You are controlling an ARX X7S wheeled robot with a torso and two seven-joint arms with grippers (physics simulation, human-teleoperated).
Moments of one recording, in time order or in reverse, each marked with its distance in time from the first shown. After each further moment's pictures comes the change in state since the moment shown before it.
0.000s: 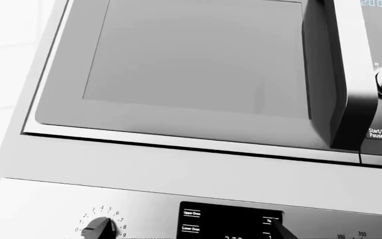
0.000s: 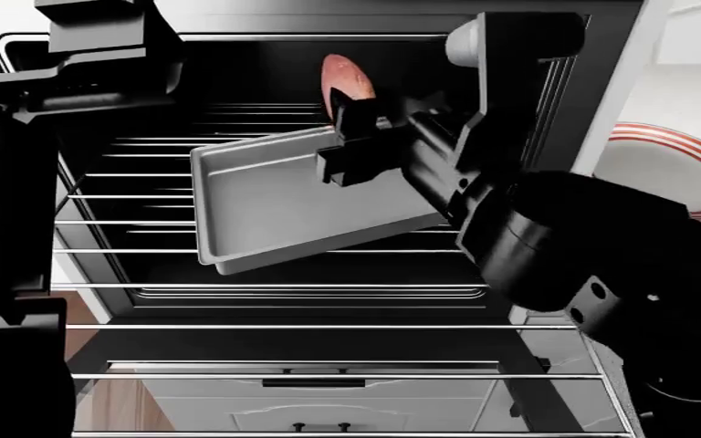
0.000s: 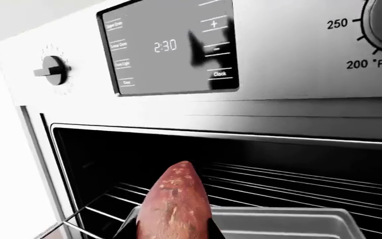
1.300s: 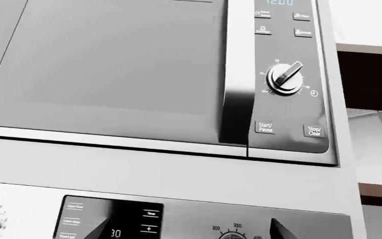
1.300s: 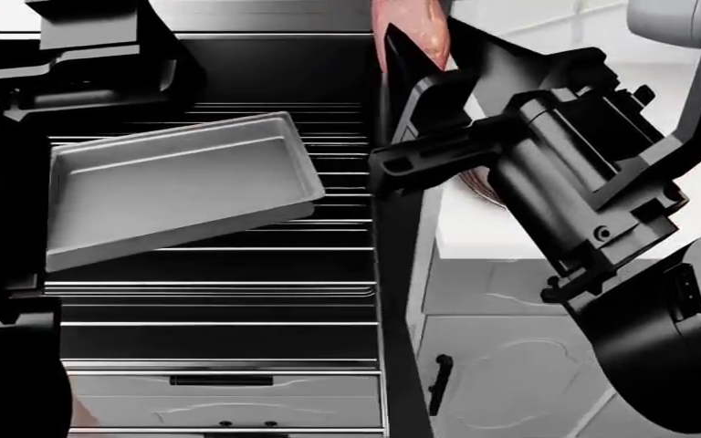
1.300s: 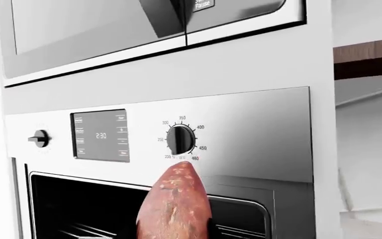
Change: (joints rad) left arm -0.012 -0.037 0.039 -0.001 0.013 0.040 -0.012; right arm 0.019 0.177 0.142 -0.404 0.220 -0.033 0.265
